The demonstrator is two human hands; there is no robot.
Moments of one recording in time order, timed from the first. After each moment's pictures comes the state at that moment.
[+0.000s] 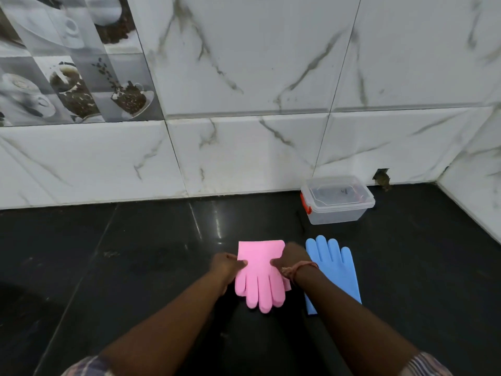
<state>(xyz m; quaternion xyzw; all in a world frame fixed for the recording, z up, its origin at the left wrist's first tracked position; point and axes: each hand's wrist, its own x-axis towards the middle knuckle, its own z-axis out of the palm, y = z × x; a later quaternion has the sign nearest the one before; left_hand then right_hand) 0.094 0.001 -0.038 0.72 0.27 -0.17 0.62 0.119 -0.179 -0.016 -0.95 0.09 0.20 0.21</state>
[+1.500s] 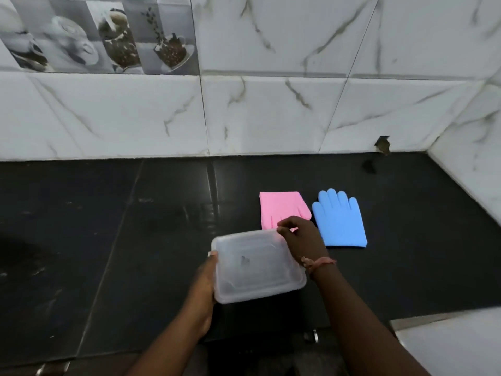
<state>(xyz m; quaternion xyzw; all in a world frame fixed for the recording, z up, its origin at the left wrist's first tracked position) -0.127 0.103 -0.021 0.56 0.23 -0.14 0.78 -0.032 -0.118 0.006 -0.91 0.04 0.02 0.42</state>
